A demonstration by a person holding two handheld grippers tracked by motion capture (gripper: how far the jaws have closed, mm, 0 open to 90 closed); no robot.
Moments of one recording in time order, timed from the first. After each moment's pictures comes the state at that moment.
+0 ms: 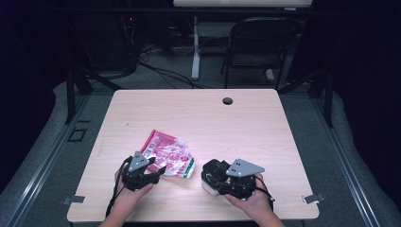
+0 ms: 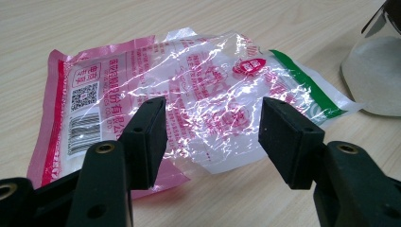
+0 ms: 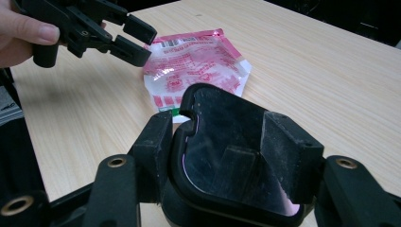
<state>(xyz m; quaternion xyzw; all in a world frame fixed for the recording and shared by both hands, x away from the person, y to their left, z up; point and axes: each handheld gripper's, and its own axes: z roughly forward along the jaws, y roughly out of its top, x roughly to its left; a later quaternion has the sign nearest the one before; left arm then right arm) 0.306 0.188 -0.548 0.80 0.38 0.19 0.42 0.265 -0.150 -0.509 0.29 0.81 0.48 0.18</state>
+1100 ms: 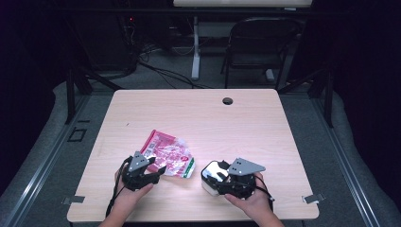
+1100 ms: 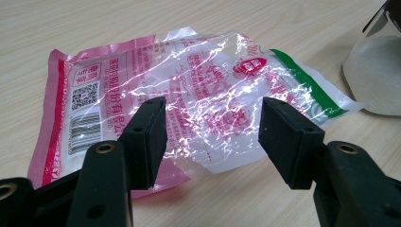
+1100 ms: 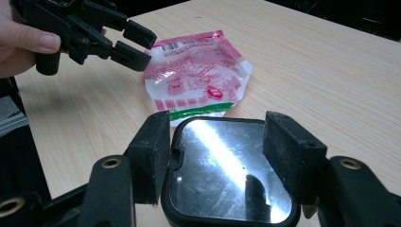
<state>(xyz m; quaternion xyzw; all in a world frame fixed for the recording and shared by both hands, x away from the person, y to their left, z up) 0.306 0.188 -0.548 0.80 0.38 0.19 0.42 0.267 -0.150 -0.509 0.30 0.80 0.48 0.18</state>
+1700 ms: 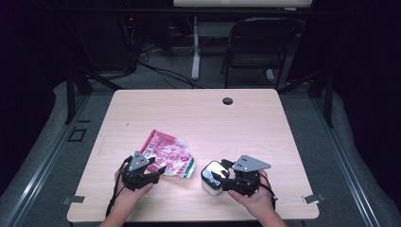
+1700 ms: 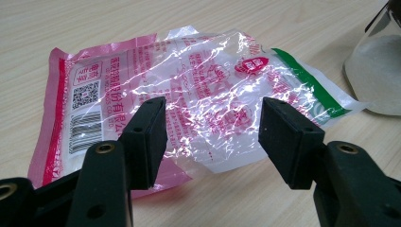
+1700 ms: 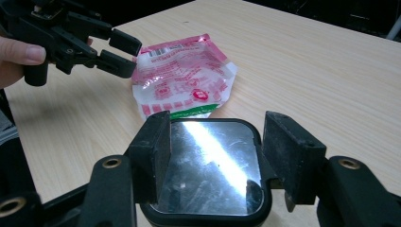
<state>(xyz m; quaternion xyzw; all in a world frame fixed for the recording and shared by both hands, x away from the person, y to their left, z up) 0.307 0.189 -0.549 0.80 0.38 0.19 0.42 0.273 -0.162 -0.506 0.33 0.79 0.49 0.18</state>
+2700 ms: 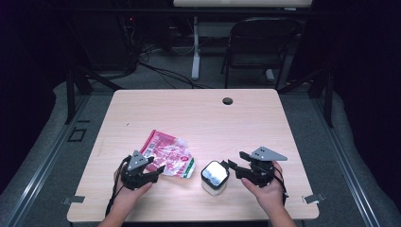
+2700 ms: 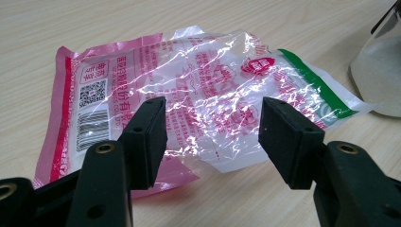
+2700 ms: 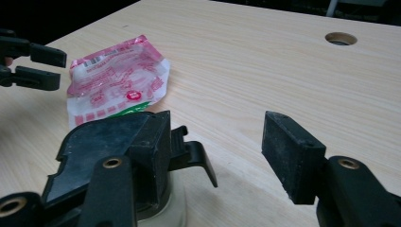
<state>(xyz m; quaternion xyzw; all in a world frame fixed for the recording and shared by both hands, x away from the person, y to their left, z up) 0.309 0.192 -0.549 0.80 0.38 0.19 0.41 0.292 -0.203 -0.508 0.43 0.75 0.47 0.20</state>
